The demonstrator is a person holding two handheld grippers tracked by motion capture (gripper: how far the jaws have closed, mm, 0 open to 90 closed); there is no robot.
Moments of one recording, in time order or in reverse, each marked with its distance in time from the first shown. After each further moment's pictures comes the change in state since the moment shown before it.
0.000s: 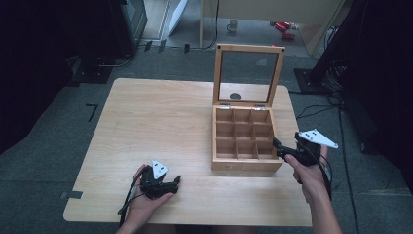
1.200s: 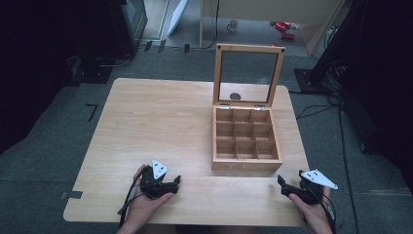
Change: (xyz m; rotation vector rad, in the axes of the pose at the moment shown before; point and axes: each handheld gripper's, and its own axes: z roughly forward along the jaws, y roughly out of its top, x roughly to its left) left arm 0.000 0.000 0.000 0.002 0.001 0.001; right arm -0.017 -0.118 -0.024 0.128 -0.038 0.024
